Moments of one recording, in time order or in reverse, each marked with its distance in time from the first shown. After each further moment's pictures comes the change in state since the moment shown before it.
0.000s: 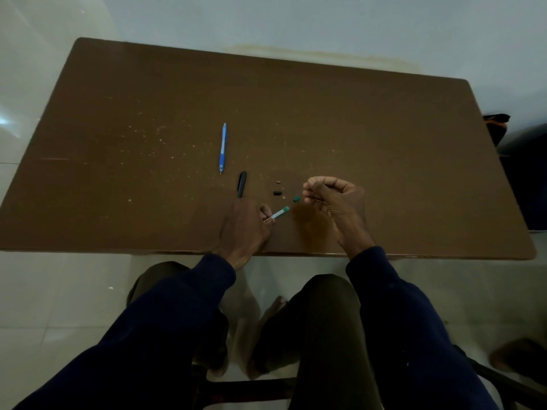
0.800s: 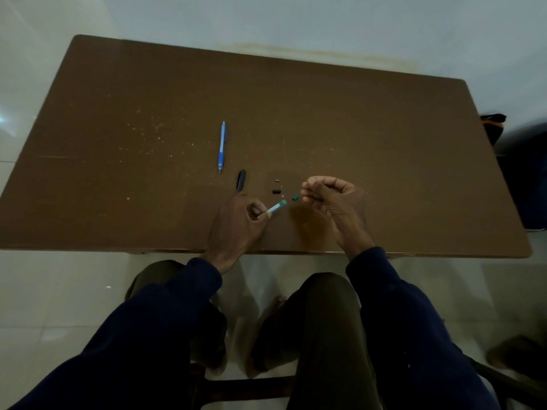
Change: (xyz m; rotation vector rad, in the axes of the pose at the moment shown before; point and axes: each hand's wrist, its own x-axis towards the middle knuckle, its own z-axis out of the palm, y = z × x) left_hand -0.010 -0.008 -0.017 -0.094 0.064 0.091; right_hand -0.002 0.003 -0.002 0.033 -0.015 0.014
